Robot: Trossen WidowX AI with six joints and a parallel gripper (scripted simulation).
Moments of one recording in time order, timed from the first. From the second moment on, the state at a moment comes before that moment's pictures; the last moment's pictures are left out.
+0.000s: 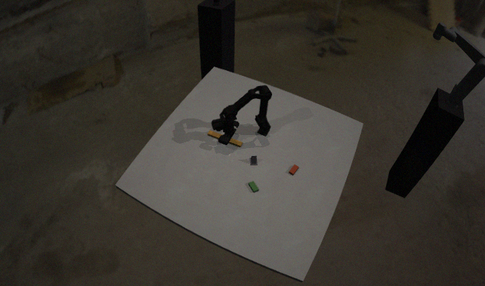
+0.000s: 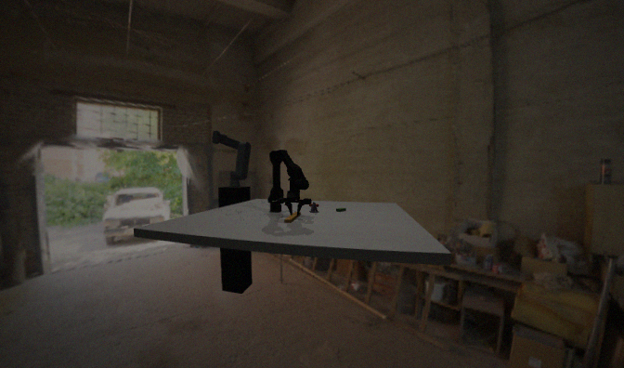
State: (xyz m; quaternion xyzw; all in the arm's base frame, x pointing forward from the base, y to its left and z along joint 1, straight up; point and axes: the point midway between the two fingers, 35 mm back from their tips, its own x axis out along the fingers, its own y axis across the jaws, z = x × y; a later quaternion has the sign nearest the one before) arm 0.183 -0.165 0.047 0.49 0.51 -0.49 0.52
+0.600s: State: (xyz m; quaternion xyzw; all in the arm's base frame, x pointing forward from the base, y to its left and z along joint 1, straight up) arm 0.185 -0.167 0.087 0.49 0.51 -0.49 0.52
